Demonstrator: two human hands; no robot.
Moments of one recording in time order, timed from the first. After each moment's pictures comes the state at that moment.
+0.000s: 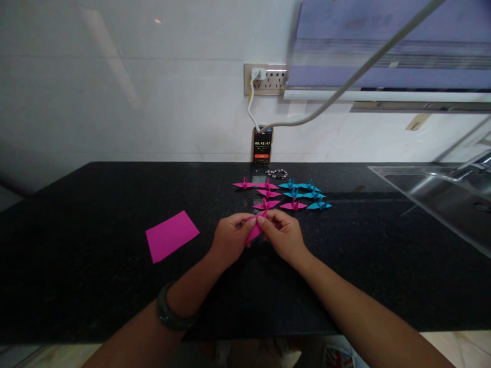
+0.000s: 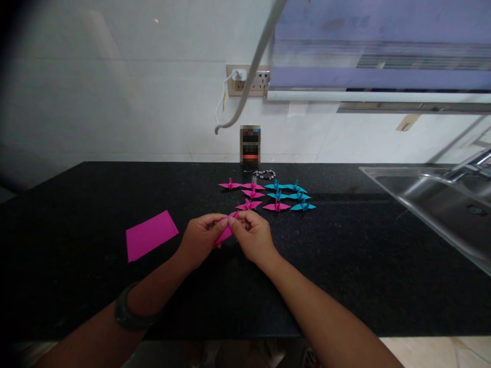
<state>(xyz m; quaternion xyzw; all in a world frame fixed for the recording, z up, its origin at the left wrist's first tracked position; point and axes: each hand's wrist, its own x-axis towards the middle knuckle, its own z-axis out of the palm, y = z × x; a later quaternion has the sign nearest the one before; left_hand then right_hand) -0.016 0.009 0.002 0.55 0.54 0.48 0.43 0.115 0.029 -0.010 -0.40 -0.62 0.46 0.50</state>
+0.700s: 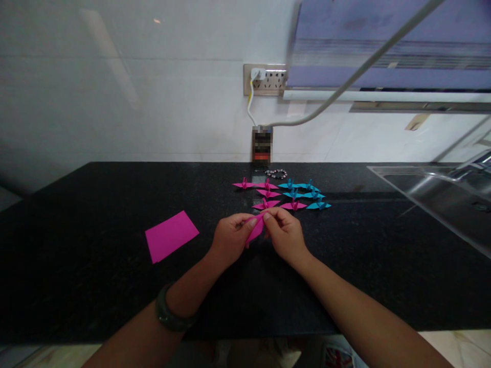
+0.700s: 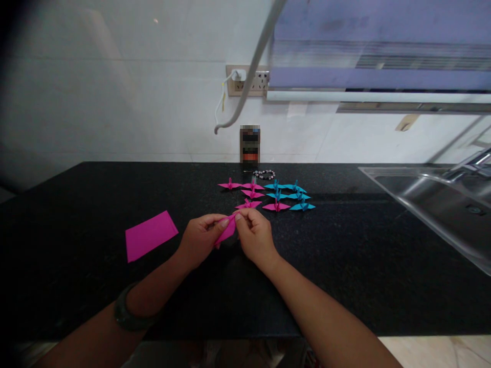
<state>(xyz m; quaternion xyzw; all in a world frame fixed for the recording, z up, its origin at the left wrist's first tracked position) -0.016 0.009 0.004 0.57 0.54 0.47 0.41 0.119 0.032 -0.014 -0.42 -0.64 0.39 0.52</state>
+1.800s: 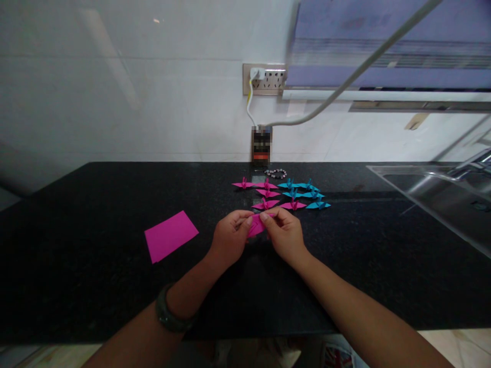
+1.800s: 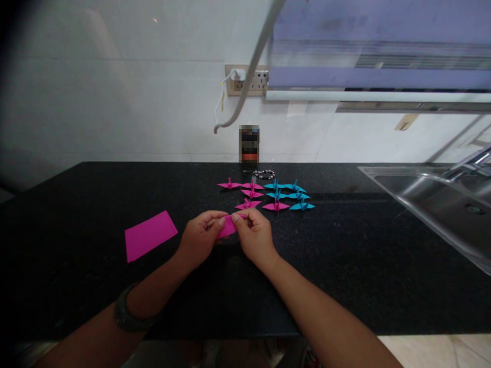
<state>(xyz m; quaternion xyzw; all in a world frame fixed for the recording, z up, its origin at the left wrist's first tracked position) -0.015 0.010 -0.003 0.53 0.54 0.48 0.44 0.116 0.032 -0.011 -0.42 -0.59 0.43 0.54</state>
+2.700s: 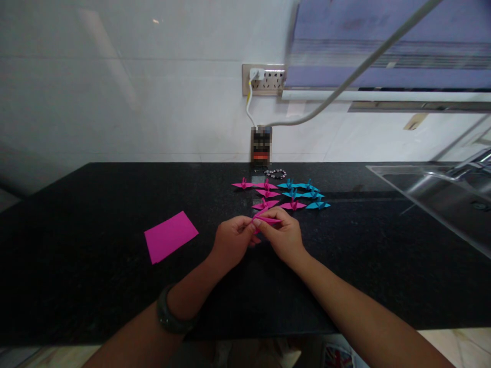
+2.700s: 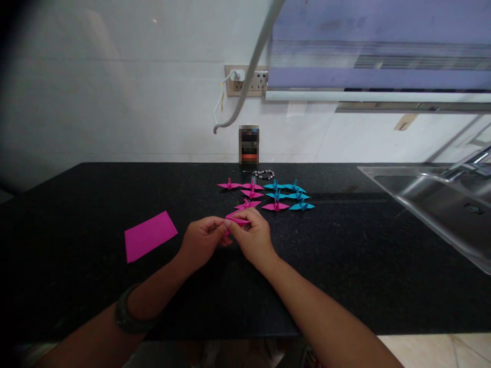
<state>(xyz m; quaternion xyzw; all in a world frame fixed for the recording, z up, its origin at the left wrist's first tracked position) -0.011 0.006 0.004 0.55 0.53 0.46 0.45 0.117 0.031 -0.011 -0.39 -0.65 0.35 0.55</state>
